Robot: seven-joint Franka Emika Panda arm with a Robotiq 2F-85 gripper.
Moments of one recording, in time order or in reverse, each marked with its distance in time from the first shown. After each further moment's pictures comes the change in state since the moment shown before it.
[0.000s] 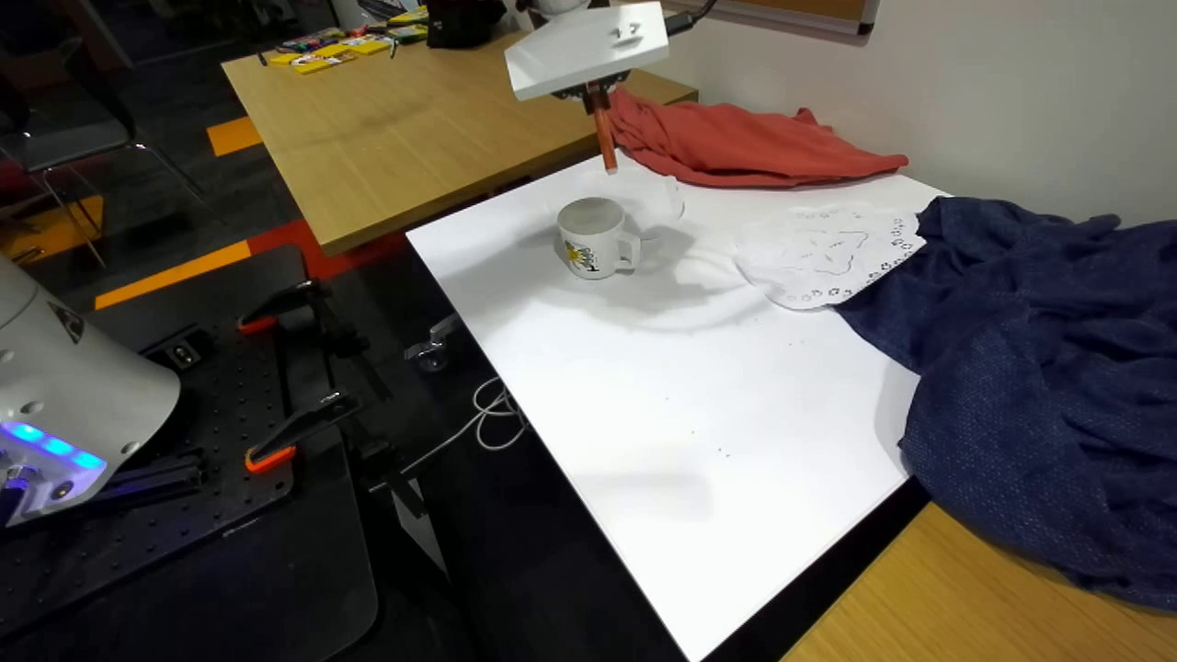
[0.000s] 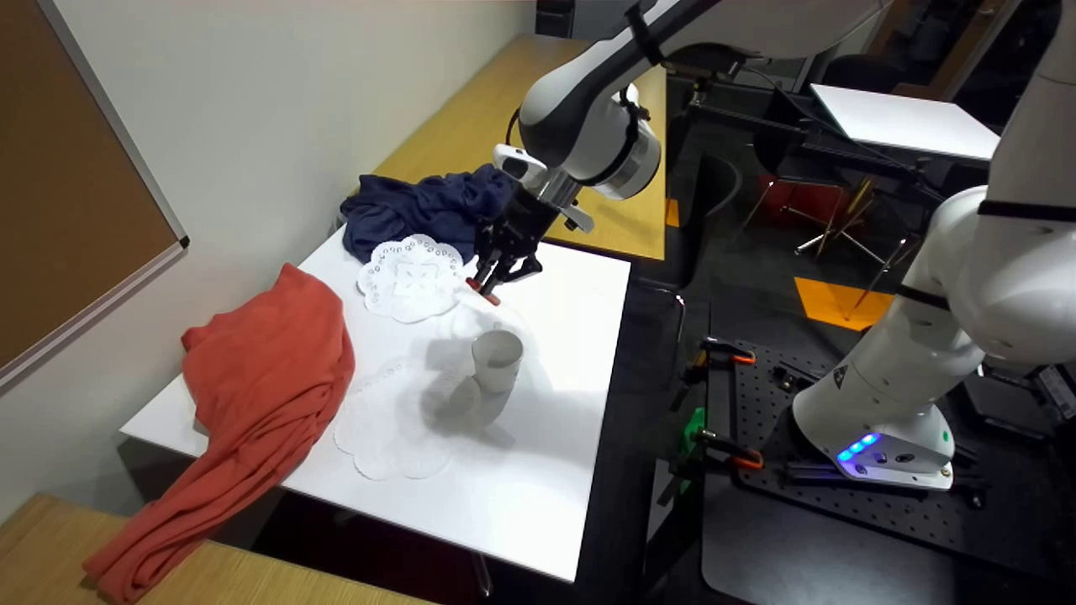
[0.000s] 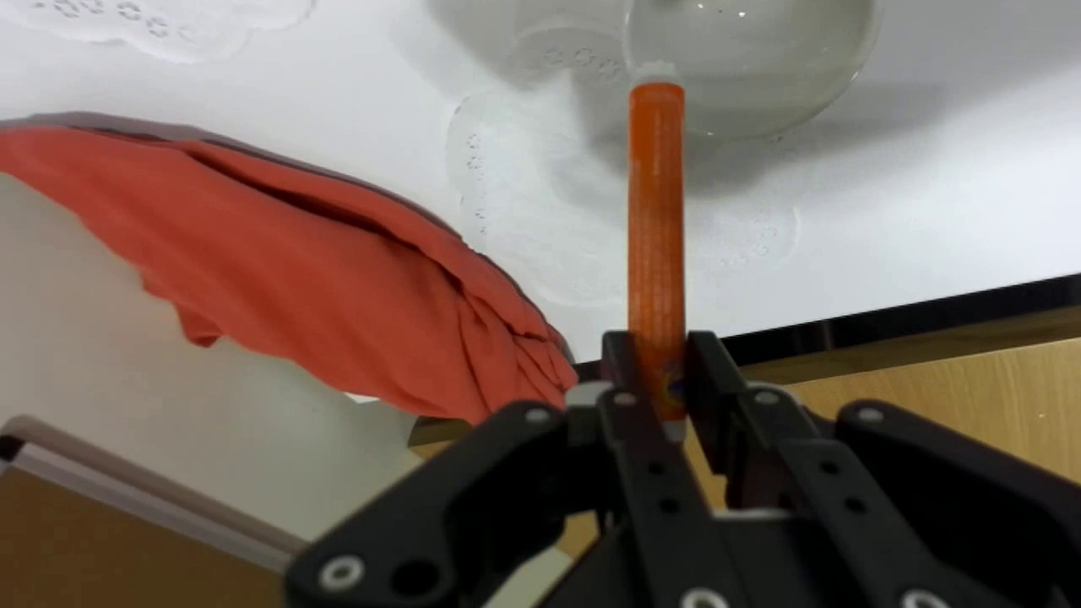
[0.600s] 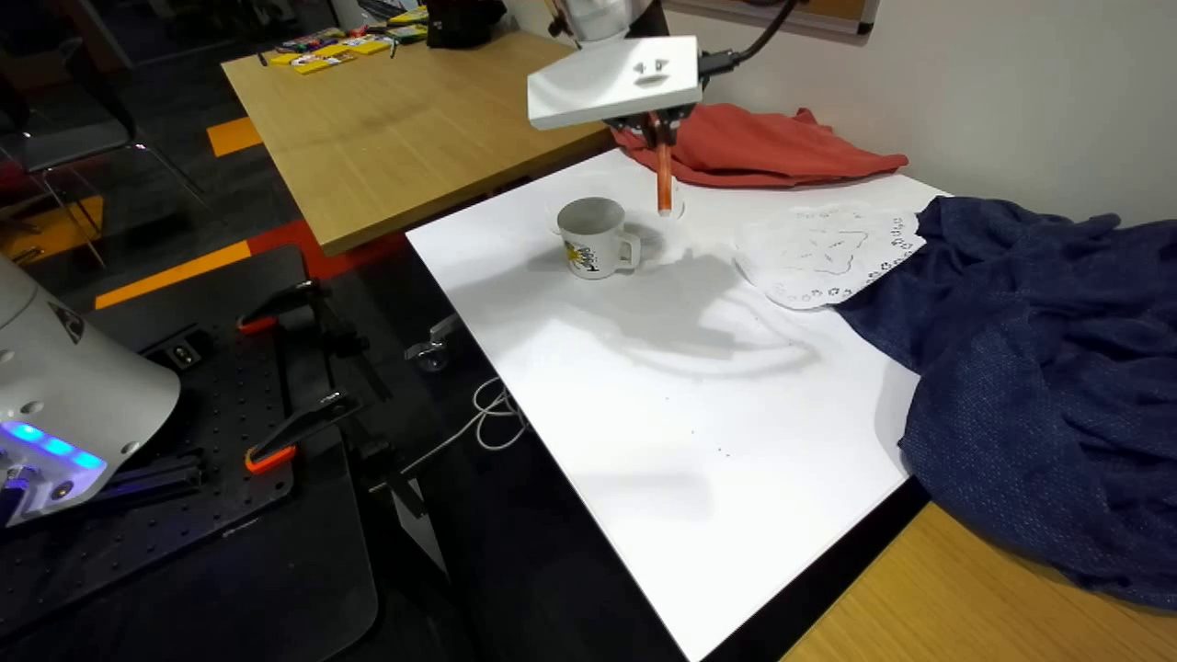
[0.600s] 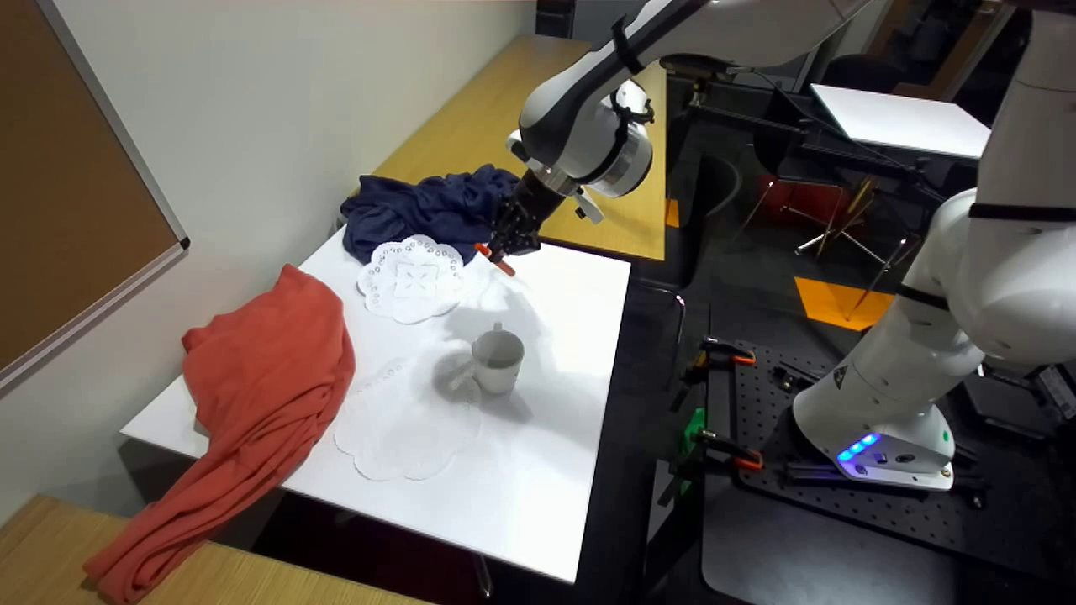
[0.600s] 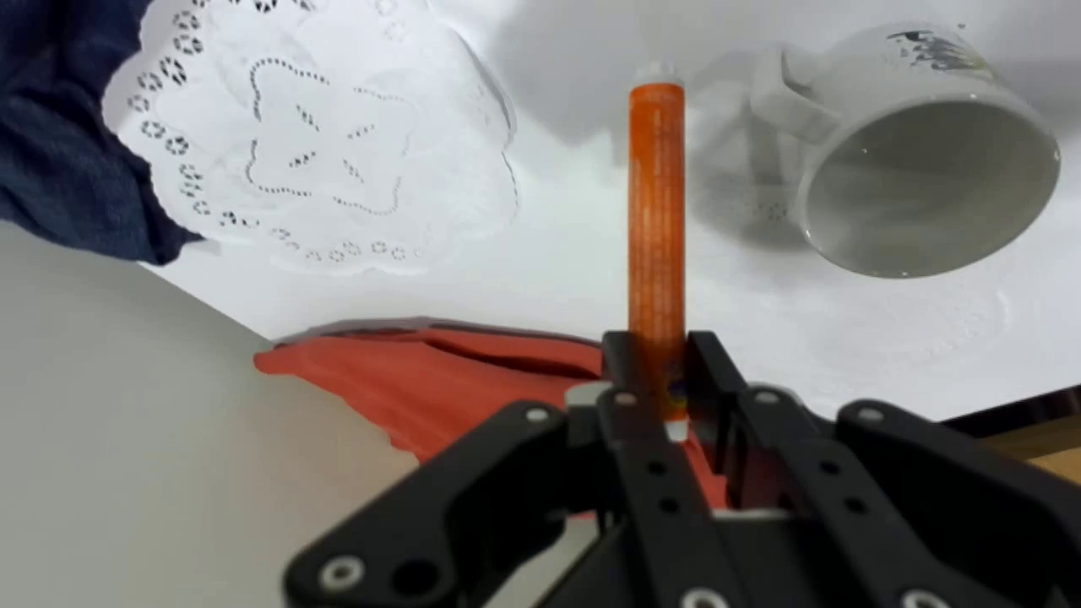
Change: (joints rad) arm -0.010 0.074 -0.083 0.039 0.001 0.163 0.175
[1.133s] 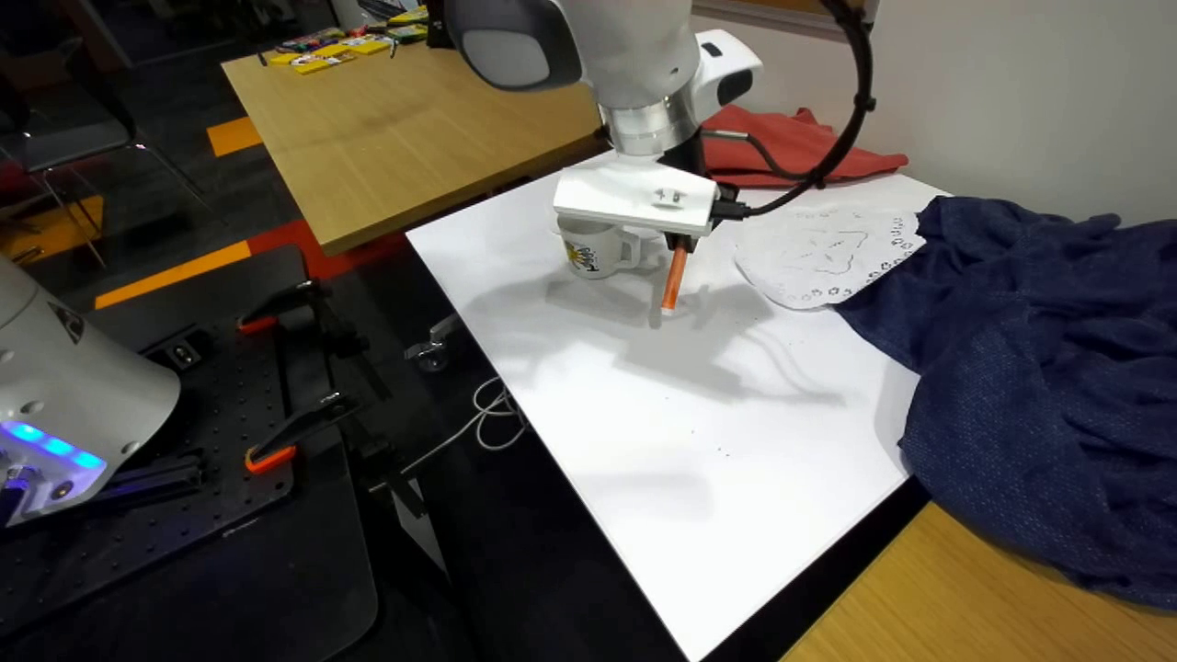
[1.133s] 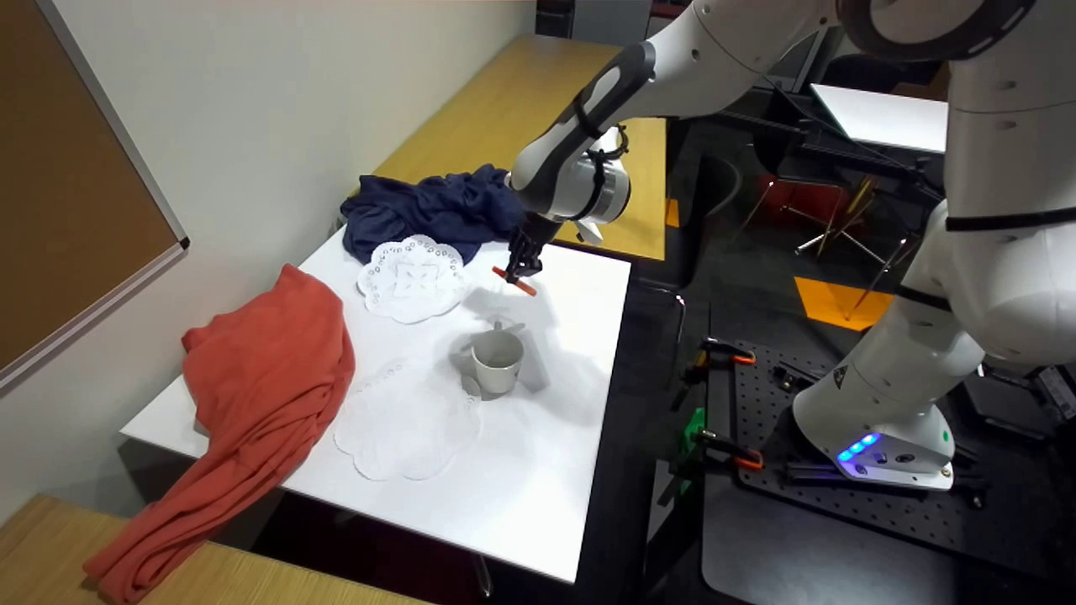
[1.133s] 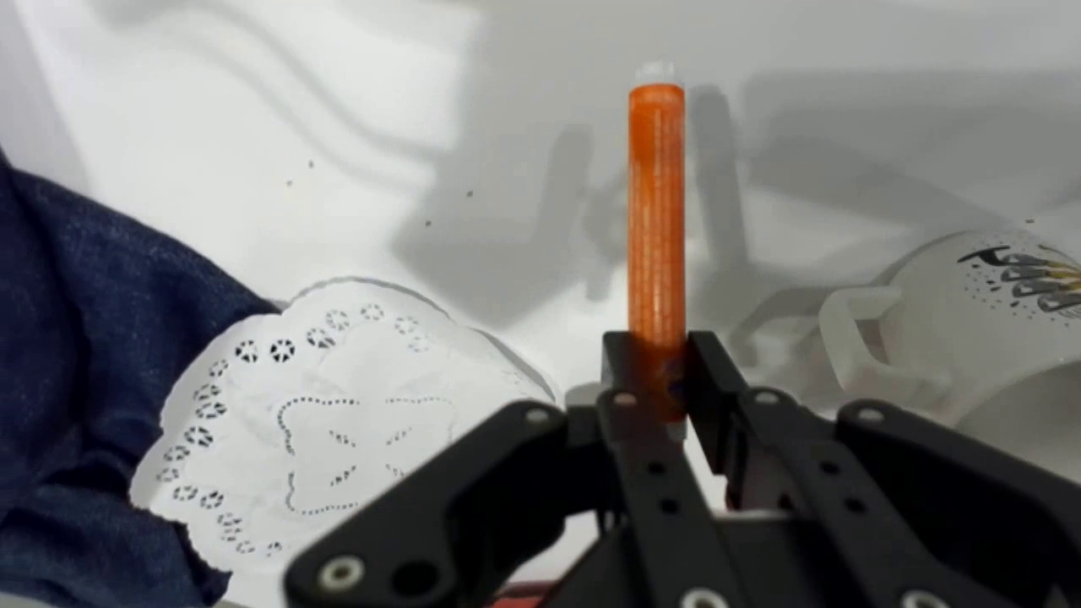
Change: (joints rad) arm 0.046 0.231 -0.143 0.105 -0.202 -0.008 0.341
